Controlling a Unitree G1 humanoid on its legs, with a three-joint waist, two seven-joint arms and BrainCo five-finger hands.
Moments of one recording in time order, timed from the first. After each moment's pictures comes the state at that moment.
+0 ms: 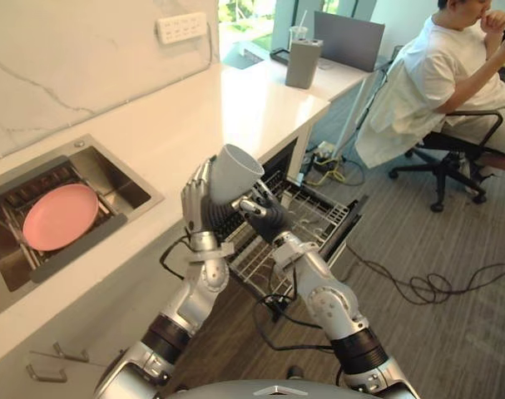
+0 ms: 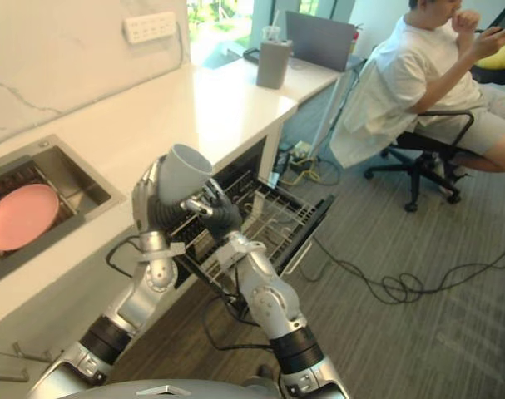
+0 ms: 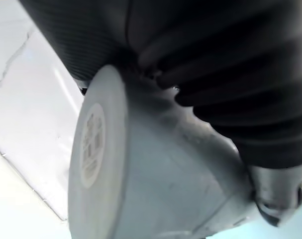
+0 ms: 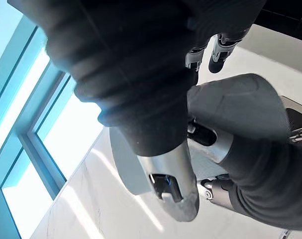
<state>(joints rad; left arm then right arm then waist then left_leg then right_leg) -0.26 0.06 -0.48 0.17 0.63 0.06 0.87 -0.18 -0.11 0.33 -0.17 0.92 0.18 -0.08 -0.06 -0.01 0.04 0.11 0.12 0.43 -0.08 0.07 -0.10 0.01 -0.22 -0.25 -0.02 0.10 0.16</state>
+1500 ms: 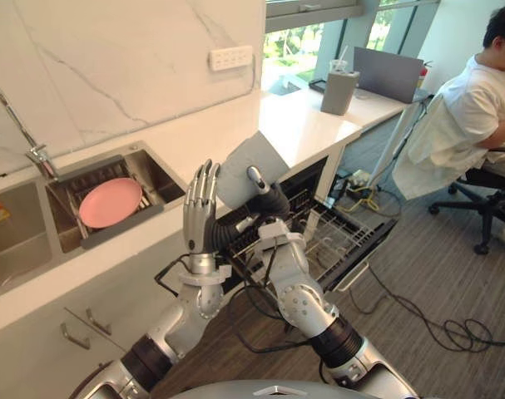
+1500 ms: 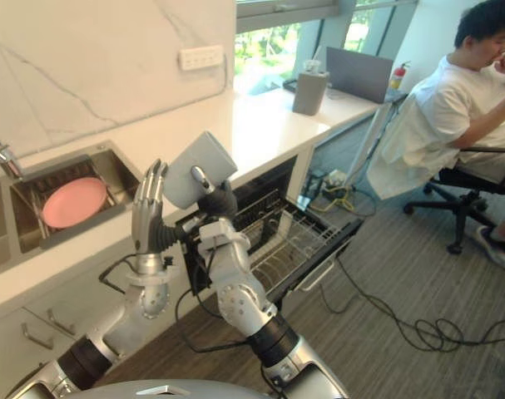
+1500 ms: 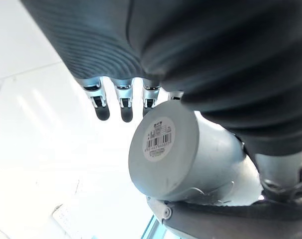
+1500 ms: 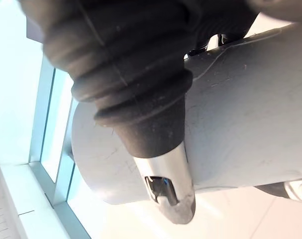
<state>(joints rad) -0.14 0.24 -0.66 0.00 0.66 0.10 0.90 -0.30 -0.08 0.56 -0.14 1.09 -0.34 -0.43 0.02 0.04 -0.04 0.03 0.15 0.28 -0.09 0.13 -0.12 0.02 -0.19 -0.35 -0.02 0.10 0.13</state>
